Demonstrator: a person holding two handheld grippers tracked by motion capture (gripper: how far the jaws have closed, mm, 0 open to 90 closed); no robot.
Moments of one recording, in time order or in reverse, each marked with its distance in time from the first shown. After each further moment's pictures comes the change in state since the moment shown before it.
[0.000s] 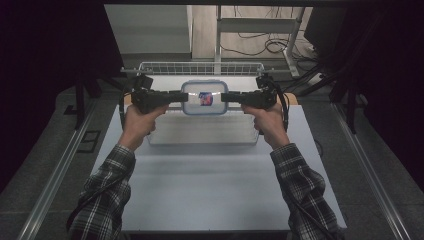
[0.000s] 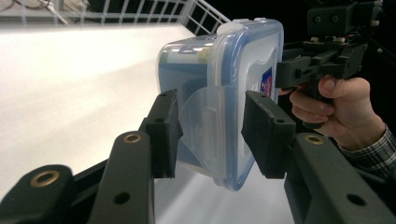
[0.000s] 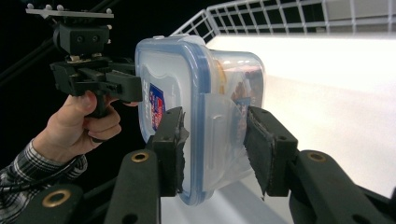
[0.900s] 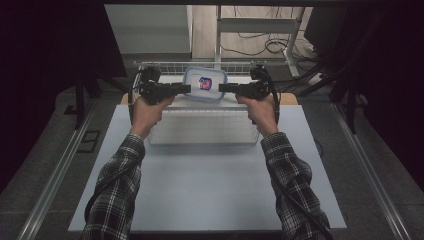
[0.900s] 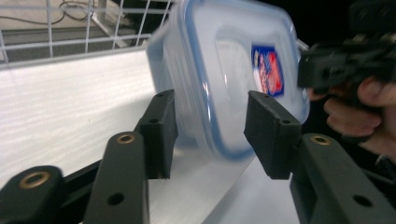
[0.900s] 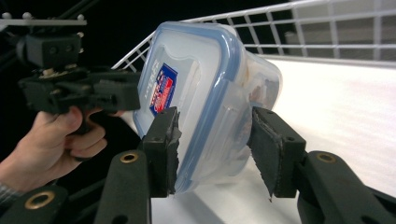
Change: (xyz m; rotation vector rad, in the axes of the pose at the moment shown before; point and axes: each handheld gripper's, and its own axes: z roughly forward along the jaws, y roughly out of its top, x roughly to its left) left arm 0.021 0.006 0.028 0.003 0.149 0.021; right arm -0.023 0.015 0.024 -0.018 -0.122 0.022
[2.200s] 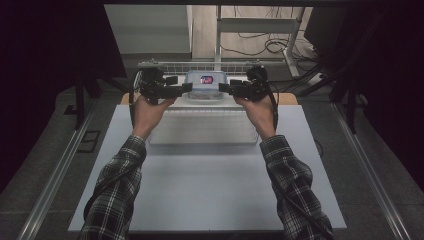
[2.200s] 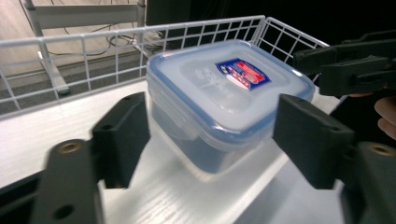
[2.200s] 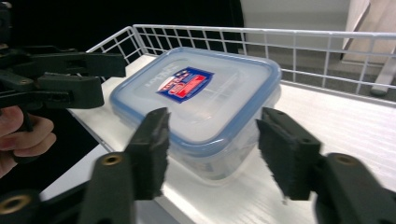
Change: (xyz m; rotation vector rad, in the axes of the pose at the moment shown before) left arm -0.020 0.002 -0.004 -0.052 0.153 0.131; right arm 0.024 -0.002 -0.003 -0.028 -0.180 -0.148
